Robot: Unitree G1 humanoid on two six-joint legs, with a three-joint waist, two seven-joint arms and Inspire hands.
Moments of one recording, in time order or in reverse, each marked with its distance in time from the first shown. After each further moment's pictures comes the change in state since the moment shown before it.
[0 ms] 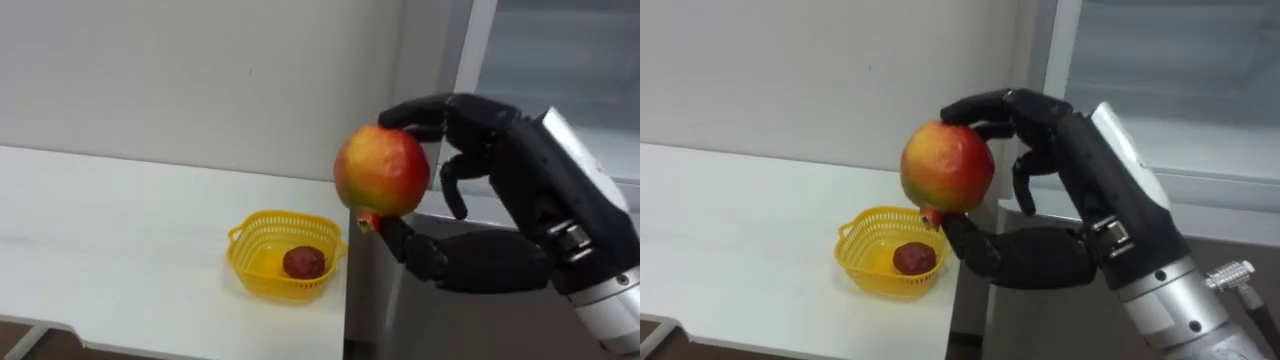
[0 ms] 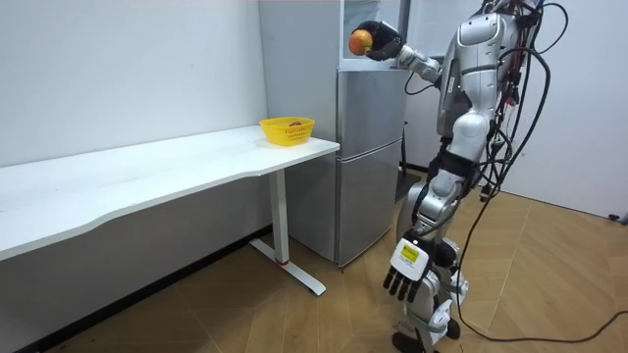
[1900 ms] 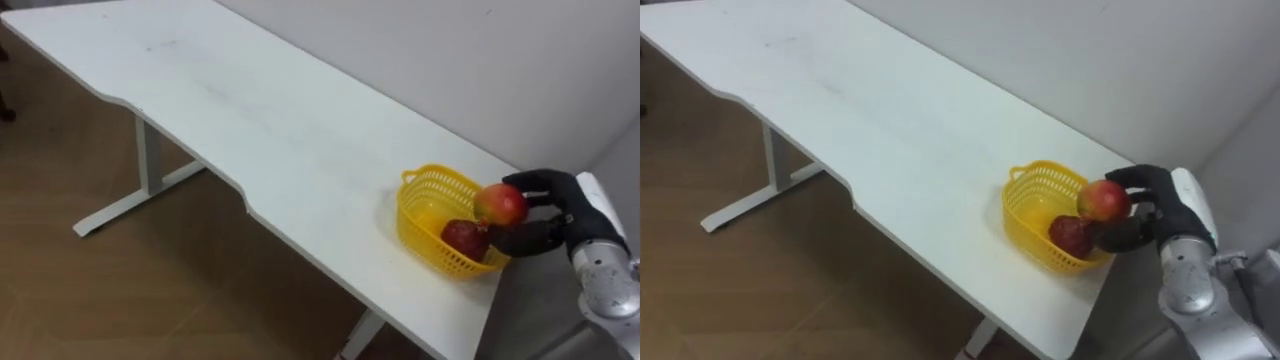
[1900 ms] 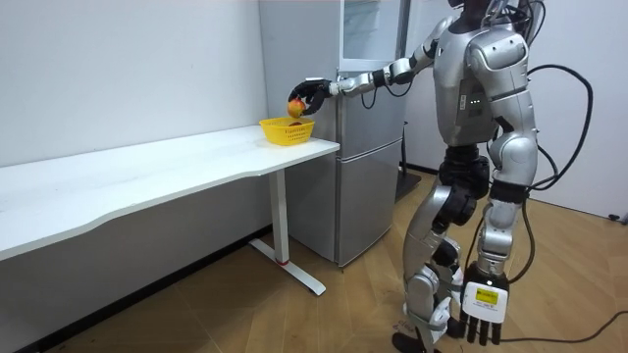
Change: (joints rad) left arm -0.067 0.202 -0.126 -0.029 -0.090 0.074 0.020; right arm -0.606 -0.128 0.347 1.284 0.072 0.076 -0.567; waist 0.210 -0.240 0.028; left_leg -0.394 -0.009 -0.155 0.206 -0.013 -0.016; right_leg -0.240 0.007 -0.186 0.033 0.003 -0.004
